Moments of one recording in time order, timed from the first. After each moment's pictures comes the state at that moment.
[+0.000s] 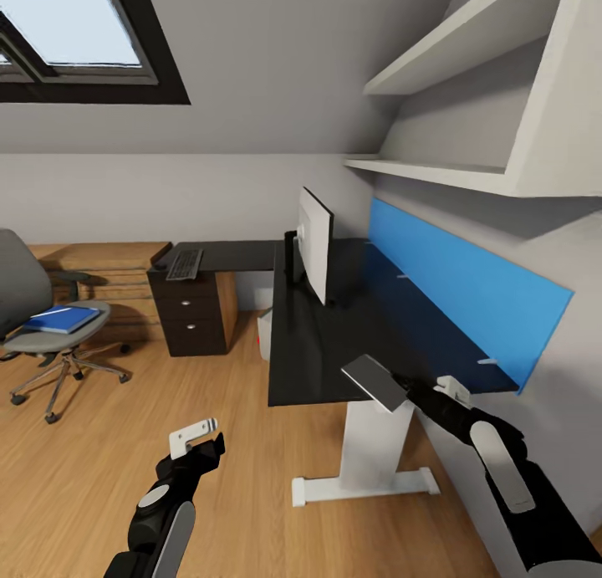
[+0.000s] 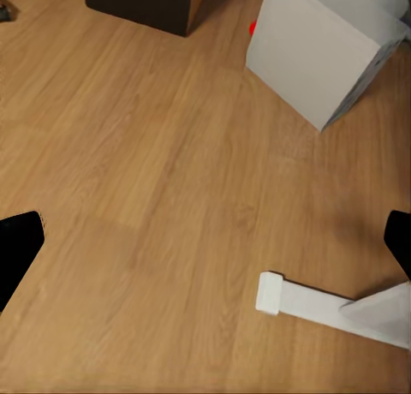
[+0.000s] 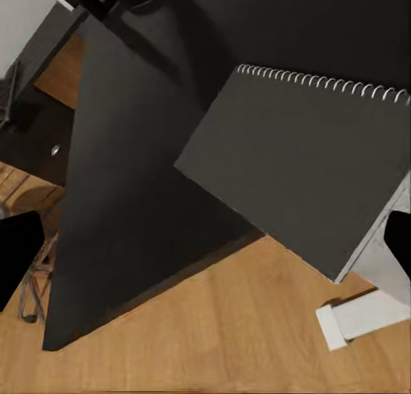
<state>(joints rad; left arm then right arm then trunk) -0.13 -0.12 -0.06 -1.52 0.28 0.48 0.43 -0.43 -0.17 -0.04 -1.27 -0.90 0.58 -0.07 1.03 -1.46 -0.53</state>
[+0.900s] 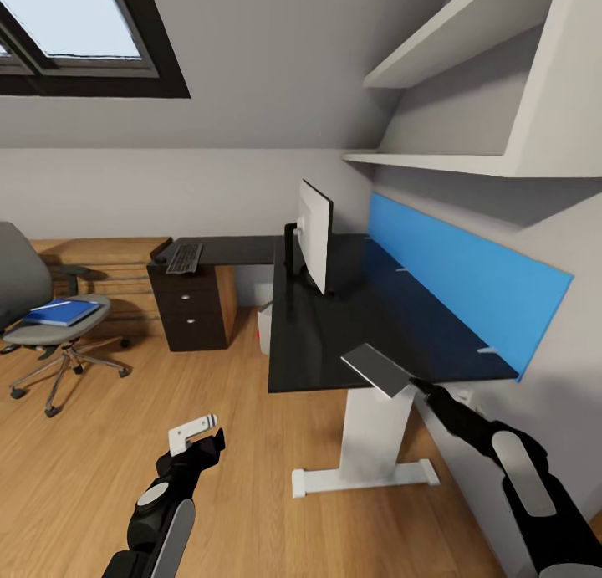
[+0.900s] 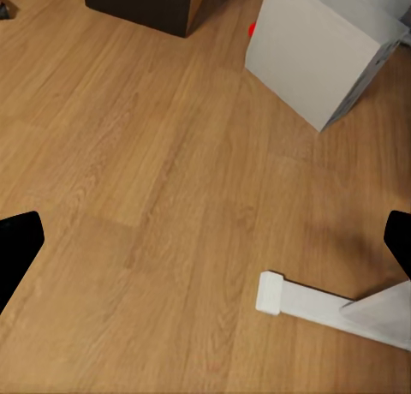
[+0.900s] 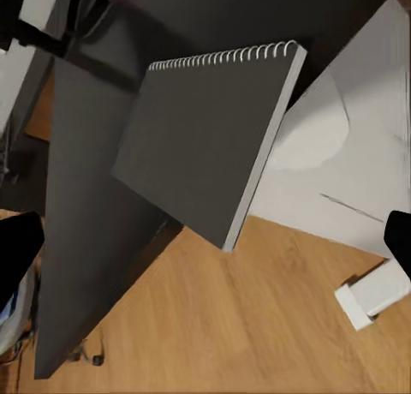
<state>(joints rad) -0.13 -0.12 -0.07 -1.54 0.28 0.48 0.43 -0.42 -0.17 -0.18 -1.18 -1.03 0.58 -0.06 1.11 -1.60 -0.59</state>
